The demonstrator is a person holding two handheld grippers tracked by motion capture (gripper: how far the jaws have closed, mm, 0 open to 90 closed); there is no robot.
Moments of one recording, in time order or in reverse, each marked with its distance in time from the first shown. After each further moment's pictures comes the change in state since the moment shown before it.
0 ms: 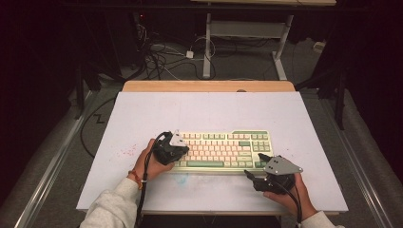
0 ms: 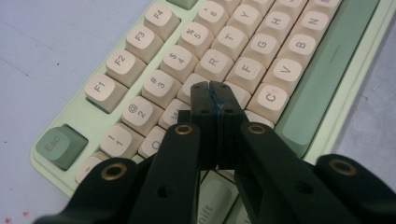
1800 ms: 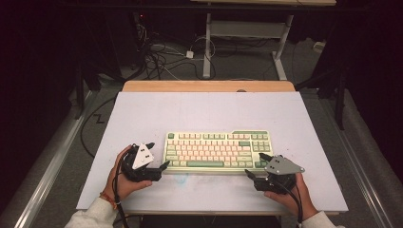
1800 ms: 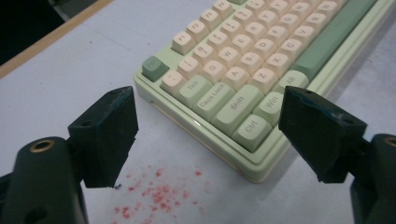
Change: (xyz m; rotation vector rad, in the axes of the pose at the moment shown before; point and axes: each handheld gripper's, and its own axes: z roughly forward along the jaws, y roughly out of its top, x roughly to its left) left arm -0.016 -0.075 -0.061 -0.190 0.197 -0.064; right arm -0.001 0.001 -0.002 -0.009 -0.003 0.005
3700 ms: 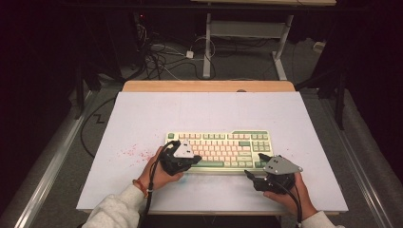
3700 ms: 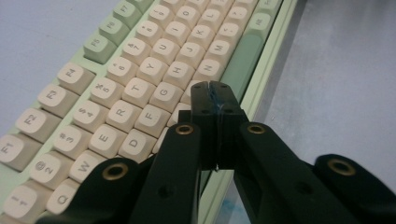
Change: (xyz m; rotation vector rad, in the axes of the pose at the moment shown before) left arm -0.040 0.071 0.068 0.099 -0.325 0.131; right arm 0.001 -0.001 0.003 0.018 0.004 -0.008
